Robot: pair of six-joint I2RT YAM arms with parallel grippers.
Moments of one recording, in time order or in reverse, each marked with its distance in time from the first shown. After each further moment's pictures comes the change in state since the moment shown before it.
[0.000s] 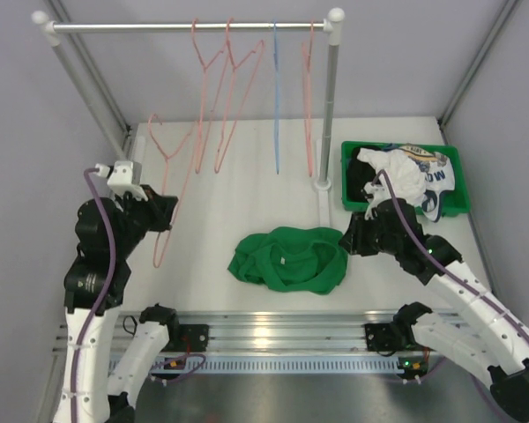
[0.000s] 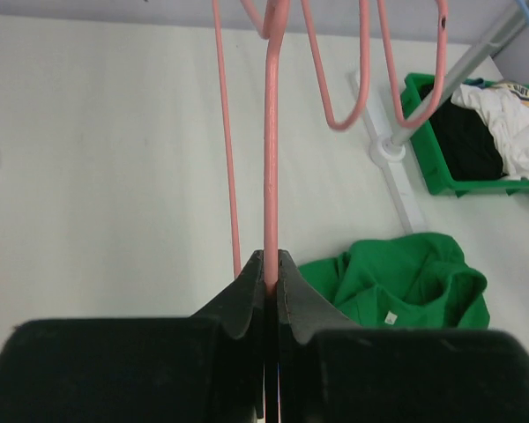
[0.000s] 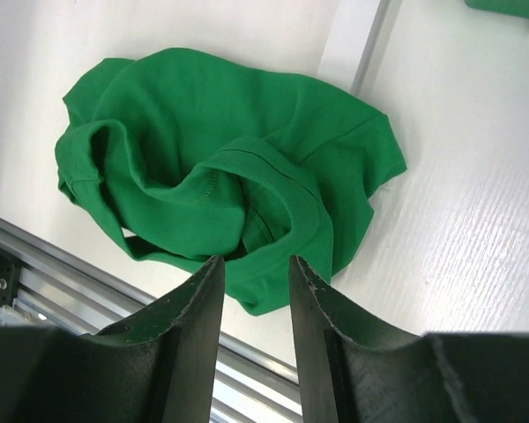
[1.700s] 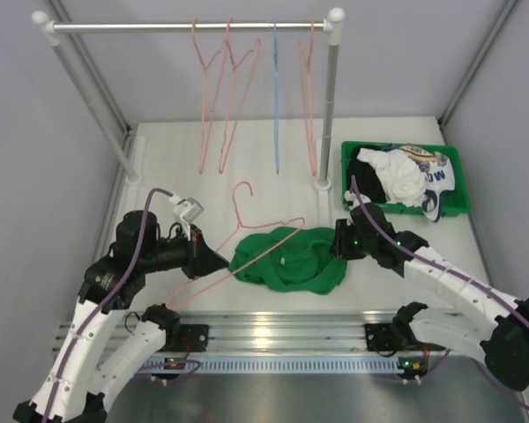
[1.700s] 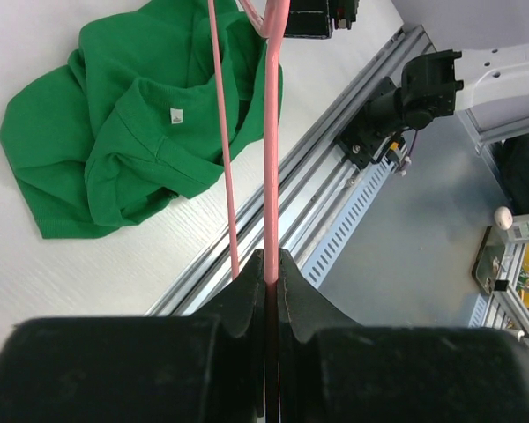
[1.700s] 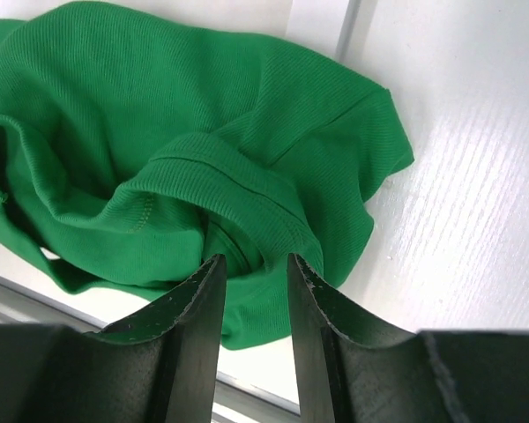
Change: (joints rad) left arm -0.282 -0.092 -0.220 -0.218 0.520 -0.073; right arm 0.084 0.211 -0.095 0.153 0.100 0.052
